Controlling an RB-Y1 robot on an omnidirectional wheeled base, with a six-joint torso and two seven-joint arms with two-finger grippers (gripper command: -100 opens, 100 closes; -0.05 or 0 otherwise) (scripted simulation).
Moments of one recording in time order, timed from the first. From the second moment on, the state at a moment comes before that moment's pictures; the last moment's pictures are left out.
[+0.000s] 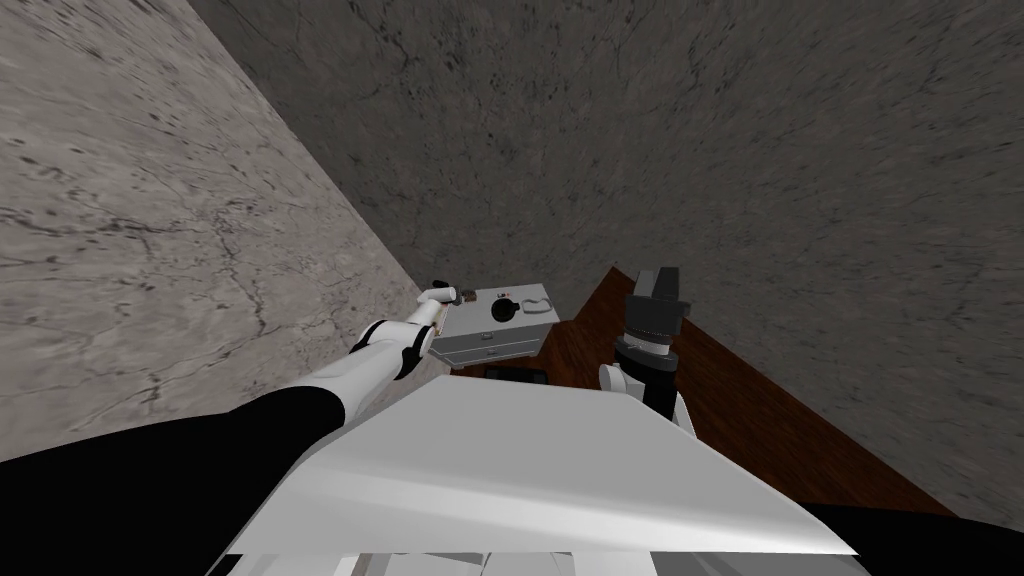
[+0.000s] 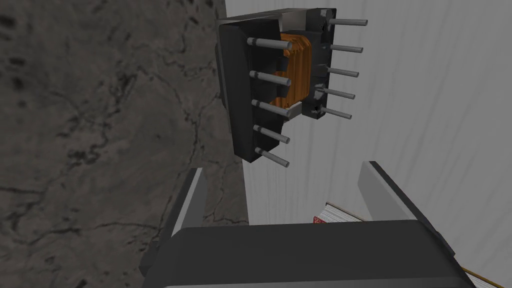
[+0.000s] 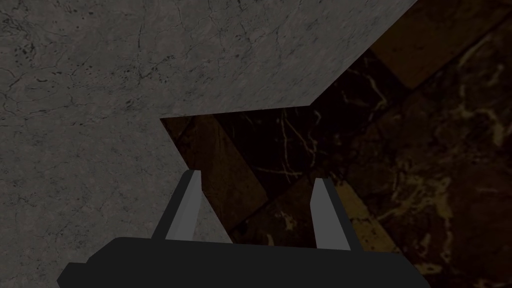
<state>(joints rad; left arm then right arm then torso) -0.66 0.45 0.05 -0.58 0.41 0.59 -0.02 0.54 -0.01 -0.04 -2.34 0.10 -0.61 0.10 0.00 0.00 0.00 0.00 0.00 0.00</state>
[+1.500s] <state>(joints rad) -0.67 0.45 0.05 -0.57 0.41 0.57 -0.02 0.54 -0.01 -0.04 -2.34 0.10 -0.61 0.10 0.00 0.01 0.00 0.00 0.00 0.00</state>
